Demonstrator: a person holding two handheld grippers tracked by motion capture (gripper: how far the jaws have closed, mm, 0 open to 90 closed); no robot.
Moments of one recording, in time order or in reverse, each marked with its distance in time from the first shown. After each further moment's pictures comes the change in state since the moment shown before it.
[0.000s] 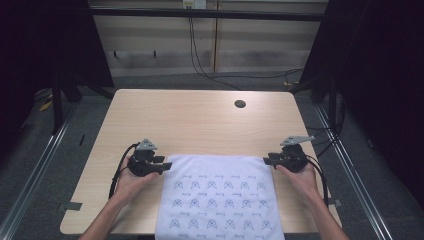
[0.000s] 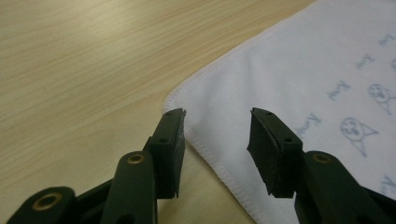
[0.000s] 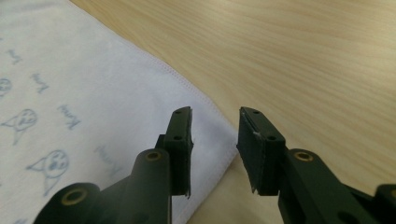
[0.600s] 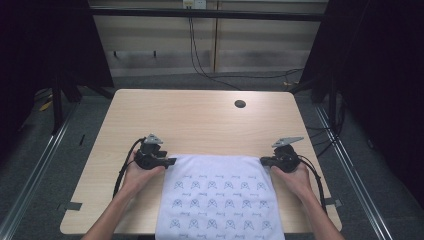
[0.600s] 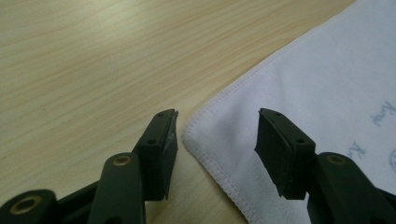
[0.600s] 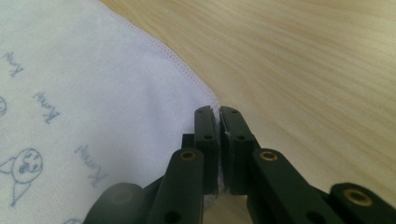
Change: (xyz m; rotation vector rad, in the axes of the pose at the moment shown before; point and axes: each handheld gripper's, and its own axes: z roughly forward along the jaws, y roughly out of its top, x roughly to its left) left arm 0.003 0.011 0.024 0.021 0.047 -0.016; right arm 0.004 -0.004 0.020 0.056 0.009 -0.022
